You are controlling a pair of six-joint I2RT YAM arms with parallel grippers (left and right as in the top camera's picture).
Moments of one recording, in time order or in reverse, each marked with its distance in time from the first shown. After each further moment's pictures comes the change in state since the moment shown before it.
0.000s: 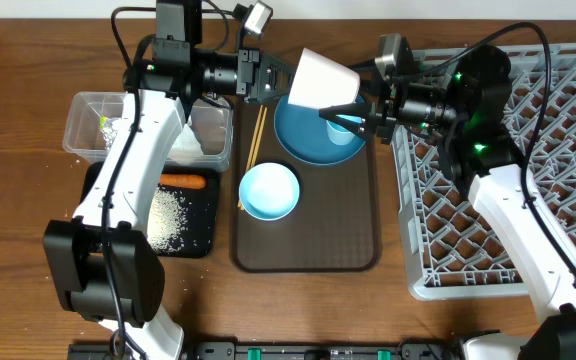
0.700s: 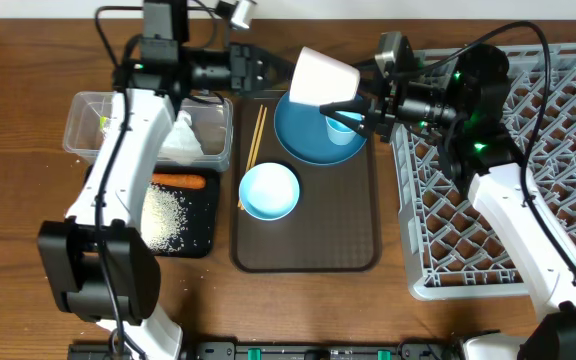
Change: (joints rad) left arm 0.056 0.000 0.000 -0.007 -0.168 0.014; right arm -0.009 0.006 0.000 -0.021 0.029 0.004
